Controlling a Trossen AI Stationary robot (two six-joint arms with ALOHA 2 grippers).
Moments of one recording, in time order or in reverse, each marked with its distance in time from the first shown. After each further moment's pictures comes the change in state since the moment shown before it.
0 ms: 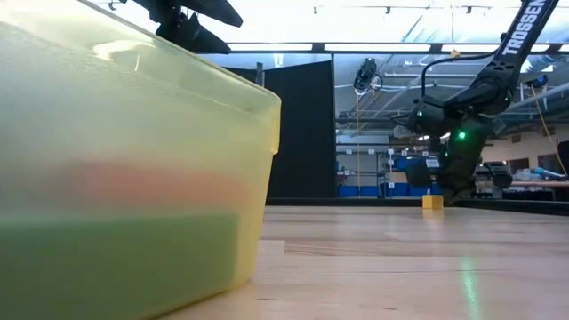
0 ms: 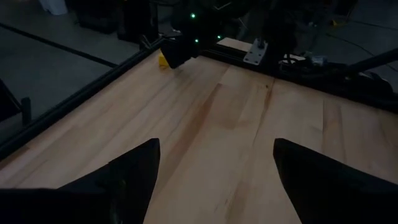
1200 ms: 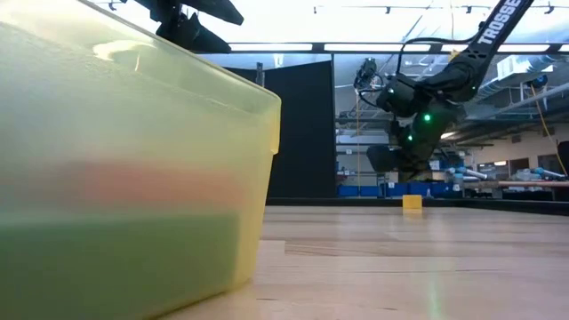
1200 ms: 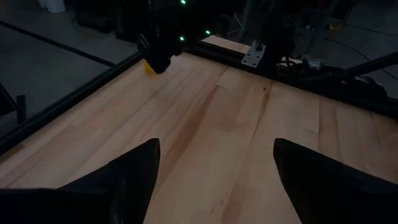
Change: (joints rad) left arm 0.000 0.000 0.000 0.008 0.006 -0.016; right arm 0.136 0.066 0.195 0.029 -0.017 -0.281
